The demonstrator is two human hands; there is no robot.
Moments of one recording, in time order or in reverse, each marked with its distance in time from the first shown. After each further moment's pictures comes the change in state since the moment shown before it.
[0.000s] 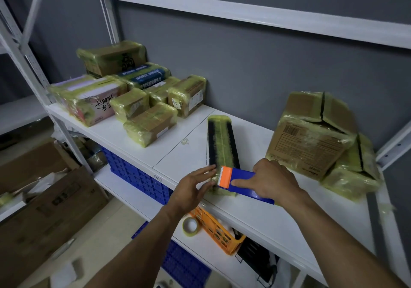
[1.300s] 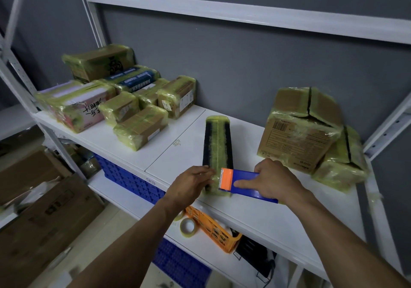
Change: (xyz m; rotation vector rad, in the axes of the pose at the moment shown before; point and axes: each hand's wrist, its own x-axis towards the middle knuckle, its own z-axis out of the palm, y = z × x) left_hand 0.018 0.024 -0.006 0.423 -0.124 0.184; right_hand -0.017 0.028 -0.011 0.106 -0.018 -0.016
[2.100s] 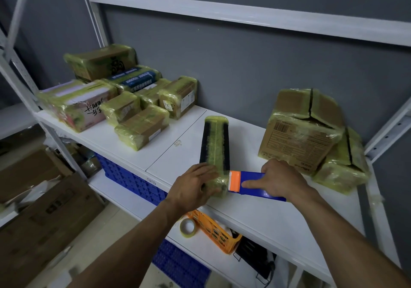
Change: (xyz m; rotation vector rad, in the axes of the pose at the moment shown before) left_hand -0.003 0.009 0.001 0.033 0.064 -0.033; right_hand 0.016 0.018 -0.003 -0.085 -0.003 0.049
